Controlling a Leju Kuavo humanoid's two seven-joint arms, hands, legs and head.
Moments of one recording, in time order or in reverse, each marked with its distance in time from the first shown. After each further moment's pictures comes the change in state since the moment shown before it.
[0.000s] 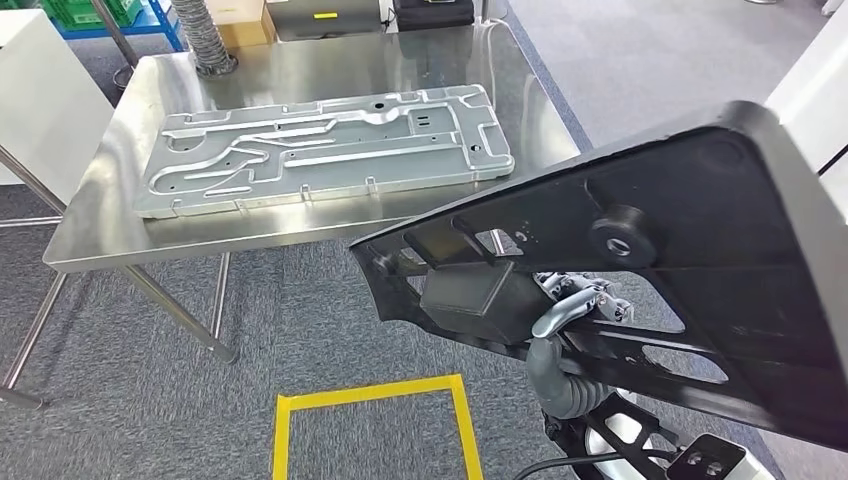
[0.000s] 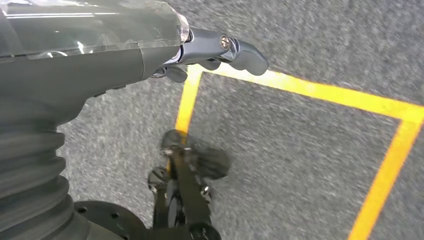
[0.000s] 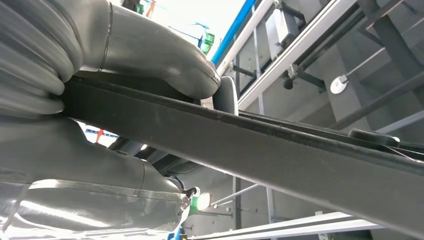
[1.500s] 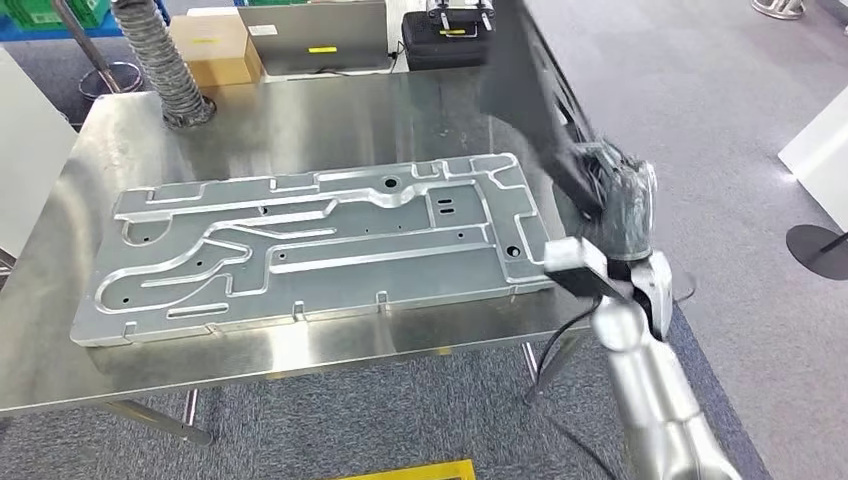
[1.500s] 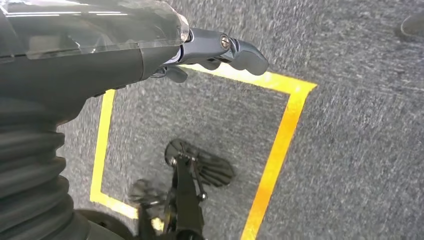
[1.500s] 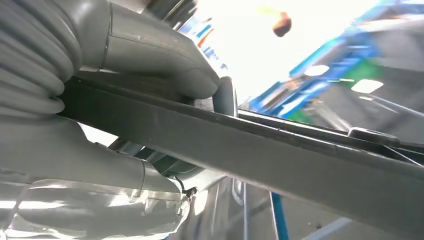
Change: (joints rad) left arm -0.007 -0.003 0.003 0.000 -0.003 -0.001 -0.022; right arm -0.374 -0.047 -0.284 0.531 0.771 -0.467 0.262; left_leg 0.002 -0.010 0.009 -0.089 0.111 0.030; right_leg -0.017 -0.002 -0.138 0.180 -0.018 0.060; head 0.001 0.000
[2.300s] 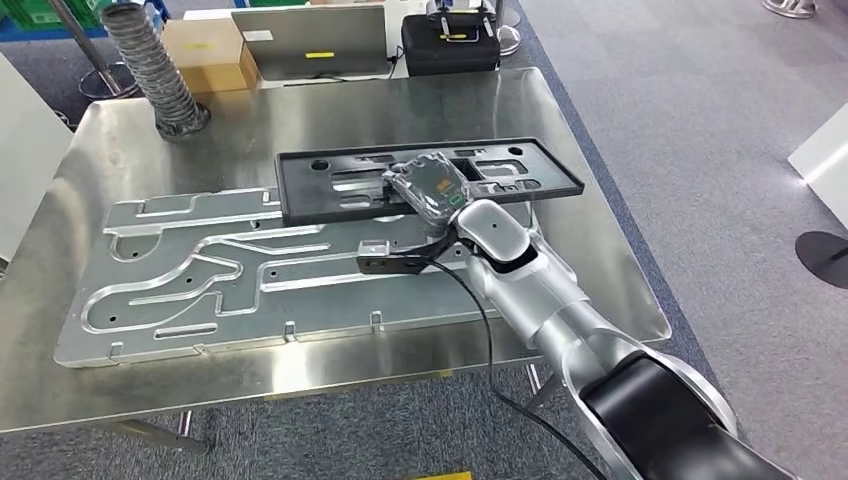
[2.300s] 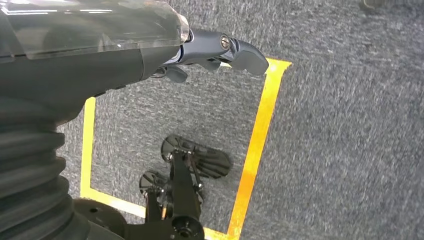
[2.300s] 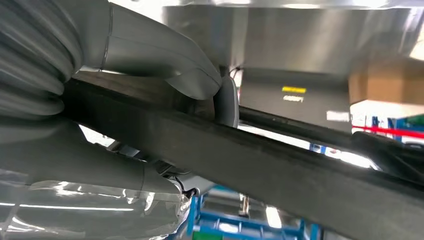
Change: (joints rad) left arm -0.035 0.002 -0.005 0.000 -0.047 -0.009 -0.010; right arm -0.477 0.224 0.467 0.836 0.515 0.116 0.228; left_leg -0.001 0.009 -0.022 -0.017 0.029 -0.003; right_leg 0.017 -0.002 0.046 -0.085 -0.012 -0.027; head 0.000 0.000
